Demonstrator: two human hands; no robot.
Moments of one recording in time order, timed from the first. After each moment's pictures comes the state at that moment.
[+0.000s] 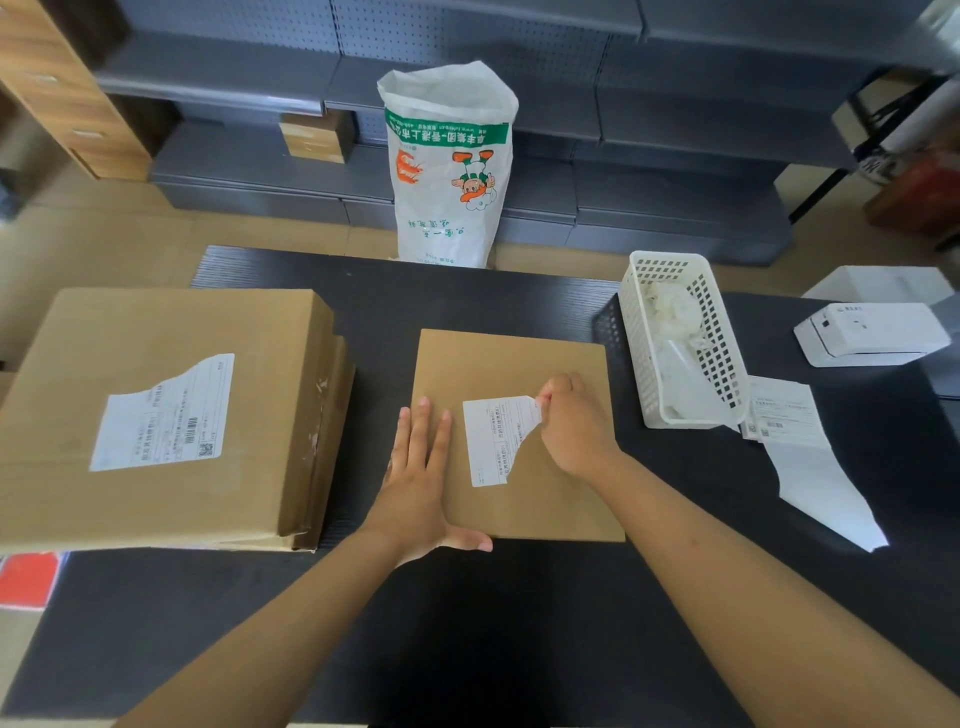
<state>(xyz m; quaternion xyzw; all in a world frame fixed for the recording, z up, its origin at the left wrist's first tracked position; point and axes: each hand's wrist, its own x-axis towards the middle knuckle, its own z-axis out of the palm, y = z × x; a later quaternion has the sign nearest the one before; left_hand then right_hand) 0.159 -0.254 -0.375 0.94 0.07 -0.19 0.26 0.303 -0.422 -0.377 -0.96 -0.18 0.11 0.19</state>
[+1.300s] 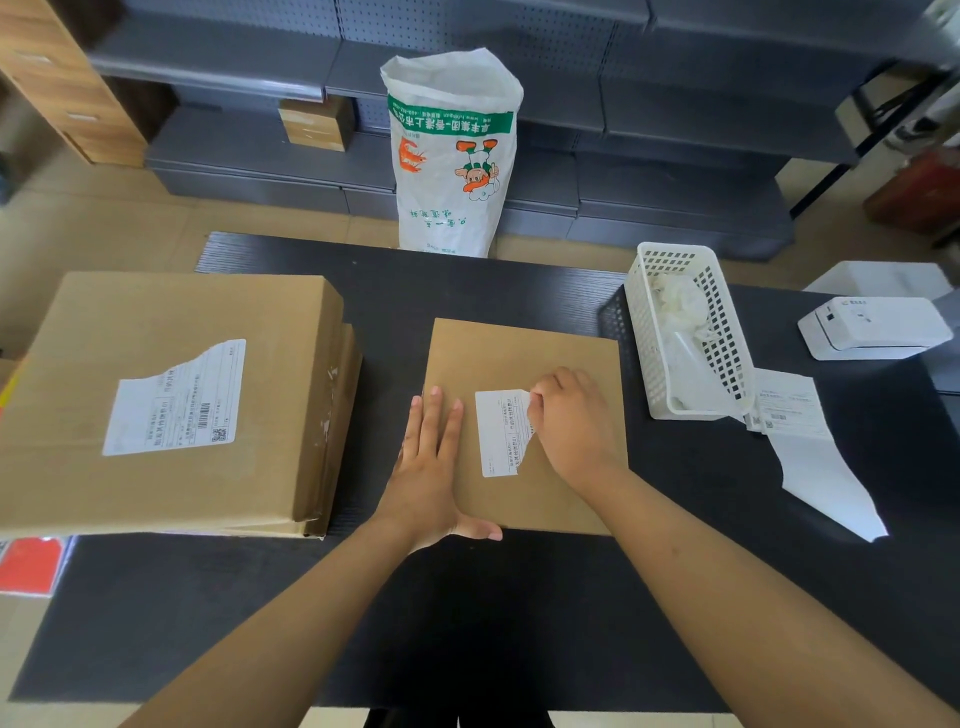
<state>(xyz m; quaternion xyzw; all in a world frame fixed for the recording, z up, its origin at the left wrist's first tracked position) 0.158 -0.253 -0.379 0.95 0.07 -0.18 0.26 0.280 -0.408 -0.358 -0.97 -0.24 0.01 0.06</state>
